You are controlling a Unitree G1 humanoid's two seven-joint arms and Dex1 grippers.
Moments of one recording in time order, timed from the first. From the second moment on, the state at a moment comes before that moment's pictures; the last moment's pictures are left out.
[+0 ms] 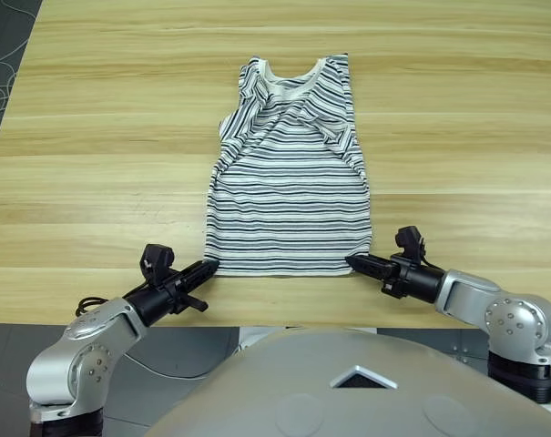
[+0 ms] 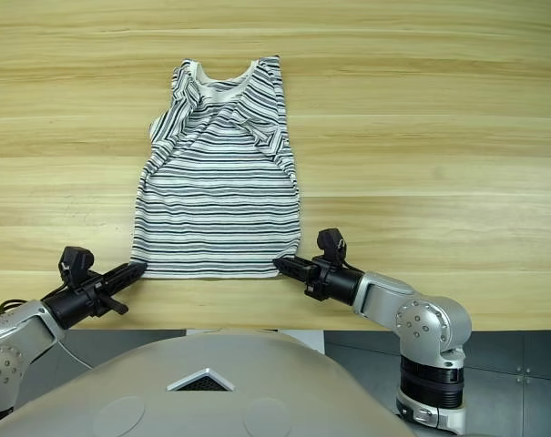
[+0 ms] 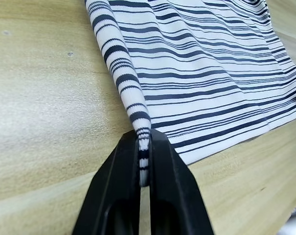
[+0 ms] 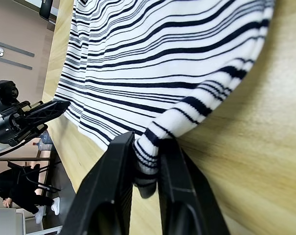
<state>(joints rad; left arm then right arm) 0.70 0.57 0.26 -0.50 -0.69 0.81 -0.58 0.36 -0.32 -0.09 -0.50 0.87 1.27 0.41</state>
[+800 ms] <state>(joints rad) 0.63 0.83 -0.01 -0.48 -0.52 0.61 -0.89 0.33 -0.82 0.14 -0.28 0.61 0.74 1.02</state>
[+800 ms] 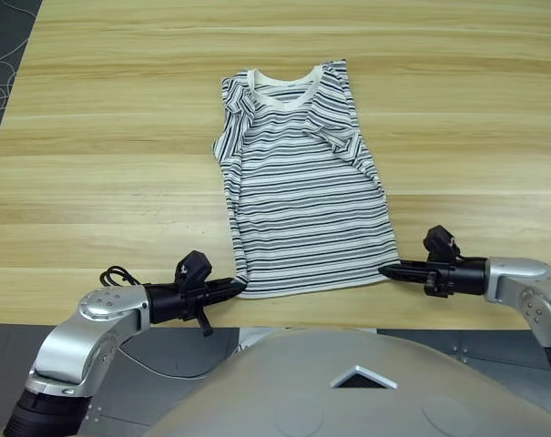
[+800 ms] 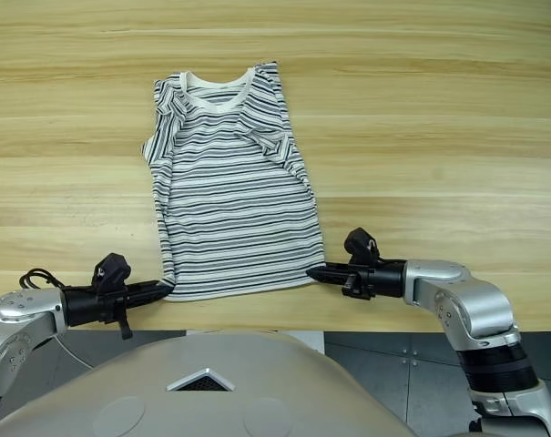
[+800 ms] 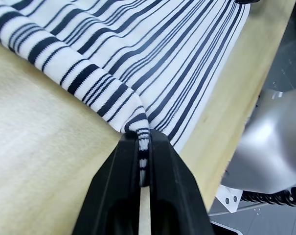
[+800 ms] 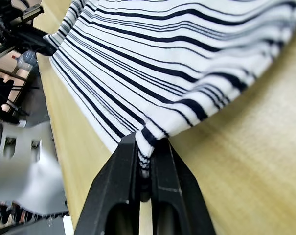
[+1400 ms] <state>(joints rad) 0.41 0.71 0.18 -0.40 -0.75 0.79 -0.77 0.17 -0.62 -0.04 -0.09 0.78 0.81 0.95</state>
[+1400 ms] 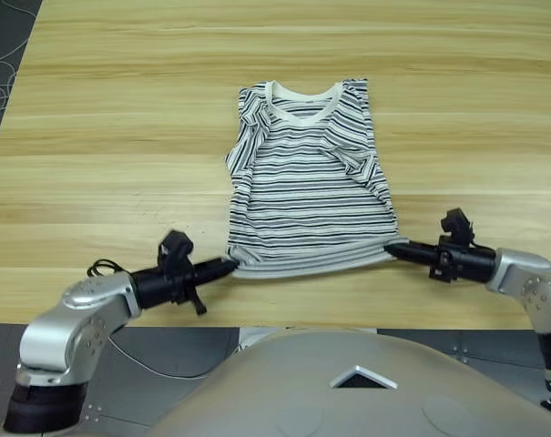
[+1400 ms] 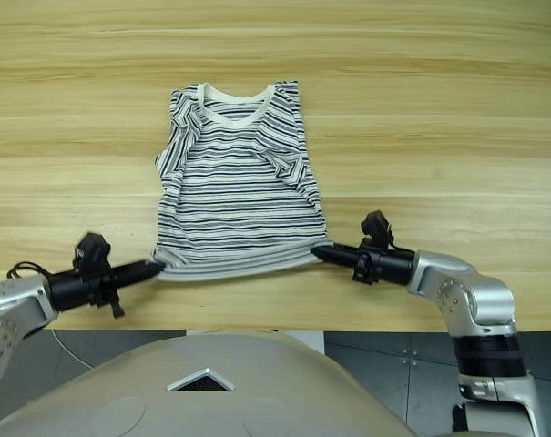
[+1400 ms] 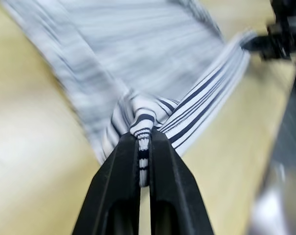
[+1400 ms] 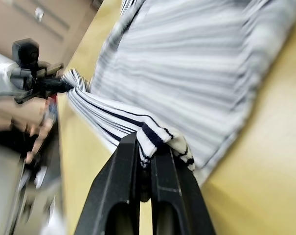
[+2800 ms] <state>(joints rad) -0.57 0.28 0.15 0.70 -0.45 0.46 -0.50 -0.65 -0.21 -0.18 0.73 0.51 0.54 0.51</state>
